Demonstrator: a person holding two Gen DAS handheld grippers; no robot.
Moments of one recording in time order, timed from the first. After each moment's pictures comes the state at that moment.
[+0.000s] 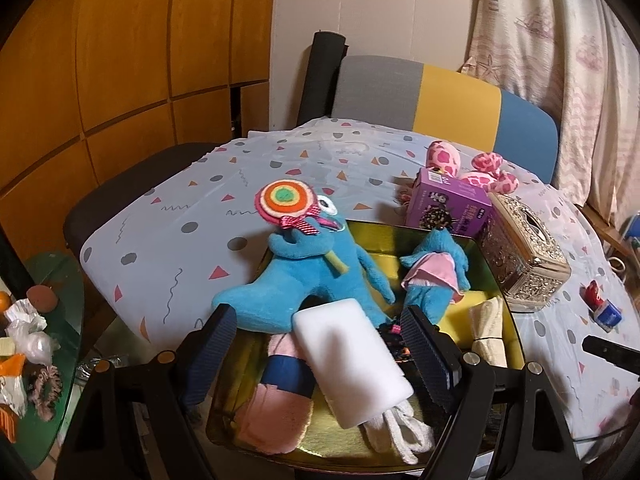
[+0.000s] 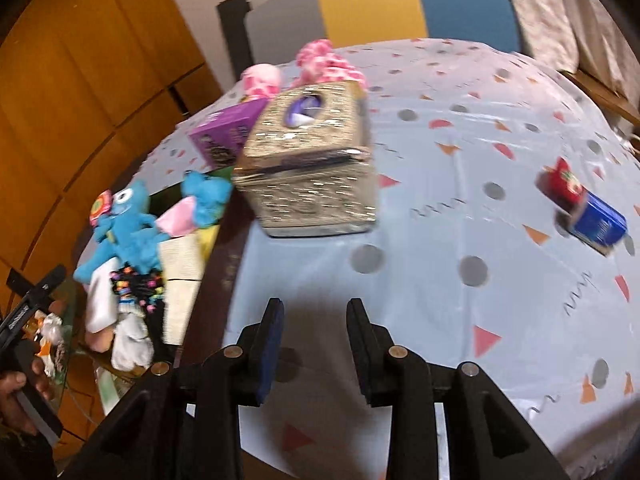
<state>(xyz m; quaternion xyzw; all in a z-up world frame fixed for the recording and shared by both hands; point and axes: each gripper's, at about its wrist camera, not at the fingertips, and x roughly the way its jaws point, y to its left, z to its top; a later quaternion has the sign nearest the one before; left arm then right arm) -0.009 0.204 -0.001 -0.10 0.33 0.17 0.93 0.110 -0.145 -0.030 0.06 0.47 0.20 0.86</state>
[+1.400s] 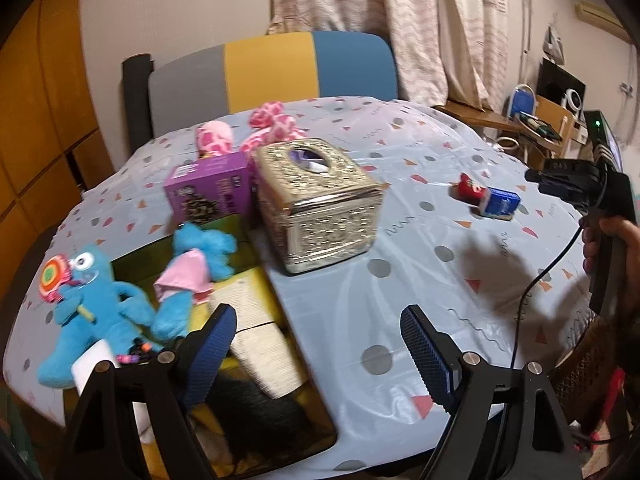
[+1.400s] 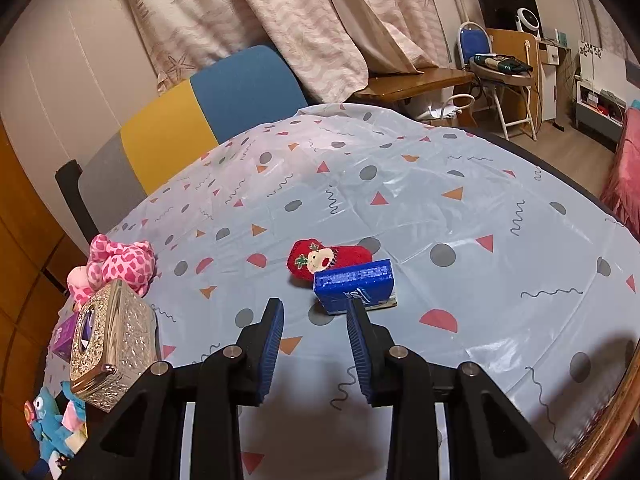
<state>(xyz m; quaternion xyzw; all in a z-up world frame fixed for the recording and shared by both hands) 0.040 0.008 0.000 0.05 0.36 -0.08 0.93 0.144 -0.349 -0.004 0.21 0.35 -0.08 0.91</state>
